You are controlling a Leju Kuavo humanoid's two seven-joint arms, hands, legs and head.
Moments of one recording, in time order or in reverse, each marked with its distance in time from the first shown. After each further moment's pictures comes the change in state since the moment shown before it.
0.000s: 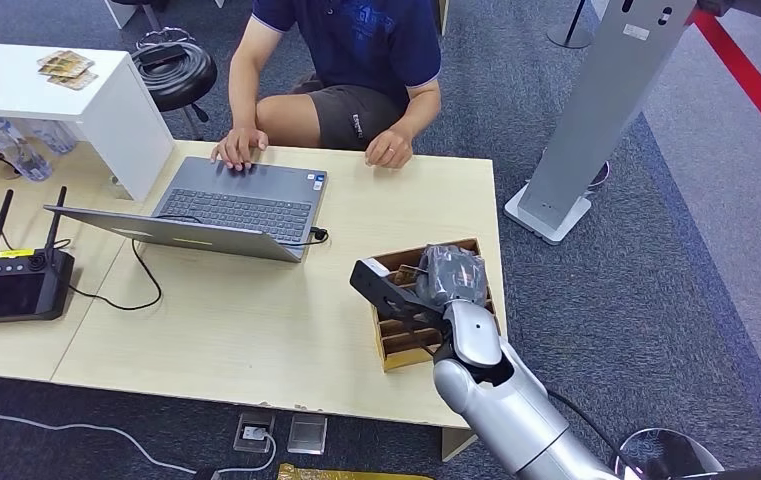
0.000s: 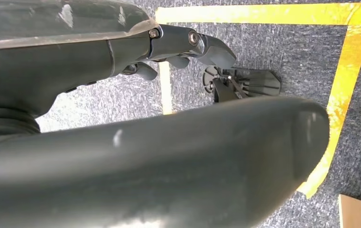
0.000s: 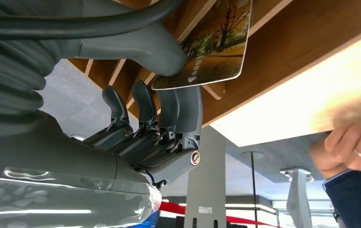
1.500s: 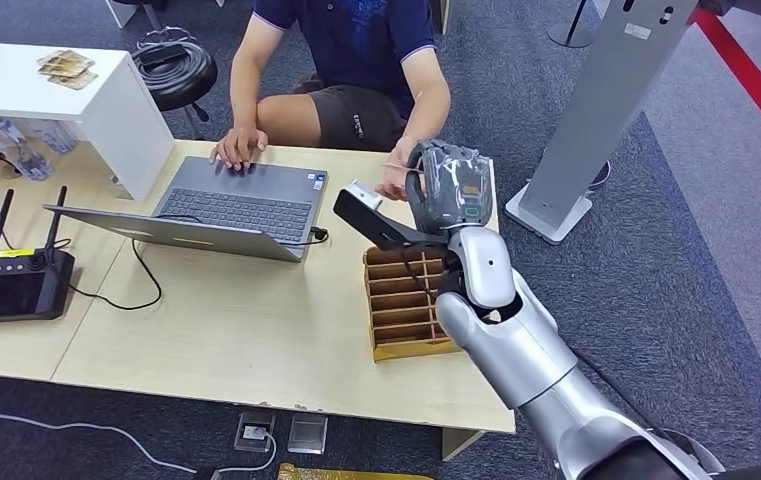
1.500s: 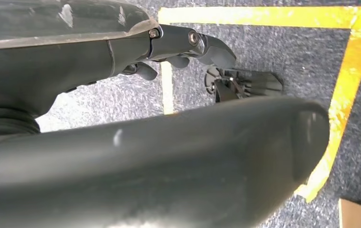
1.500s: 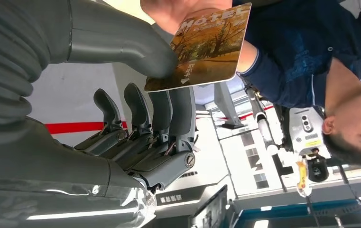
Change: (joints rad) left arm -0.004 0.005 0.000 0.000 0.012 0.023 0.015; right arm -0.235 0.045 -0.021 0.068 0.096 -0.227 -0.240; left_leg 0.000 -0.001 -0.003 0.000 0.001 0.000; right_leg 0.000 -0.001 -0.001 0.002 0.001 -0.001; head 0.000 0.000
